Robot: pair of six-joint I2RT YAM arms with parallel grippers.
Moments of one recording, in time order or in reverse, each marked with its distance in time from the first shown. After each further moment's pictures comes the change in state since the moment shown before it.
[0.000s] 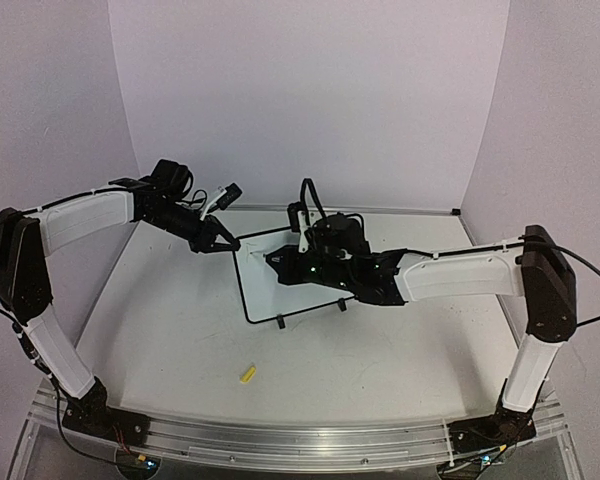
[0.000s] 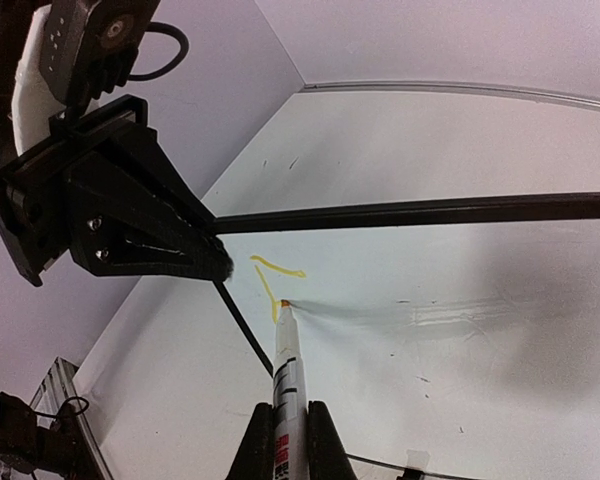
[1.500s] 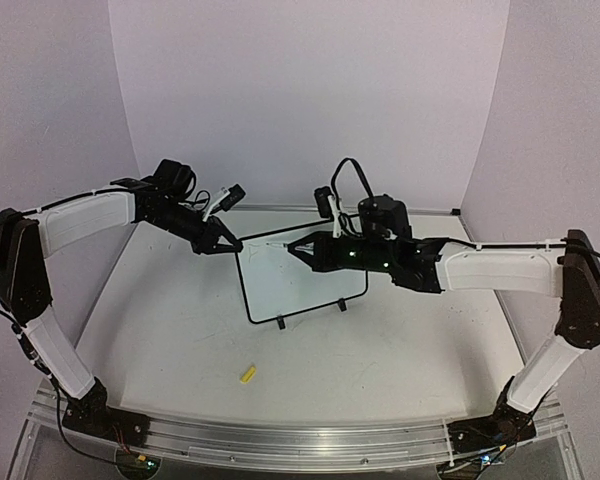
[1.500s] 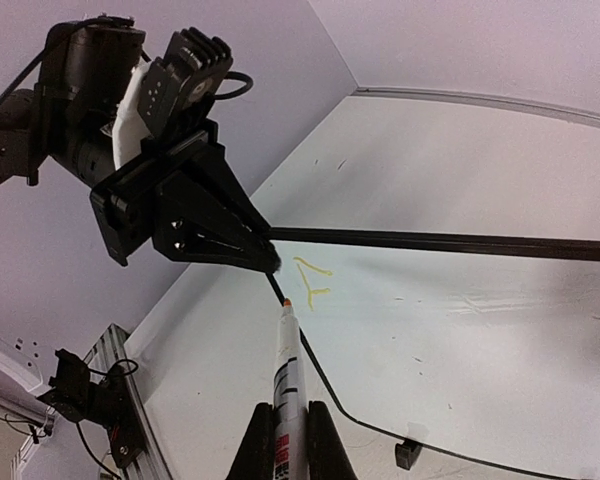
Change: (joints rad) left arm -0.022 -0.006 0.000 -0.002 -0.017 0.003; right arm -0.119 -0.188 -0.124 -0.009 -0.288 -0.044
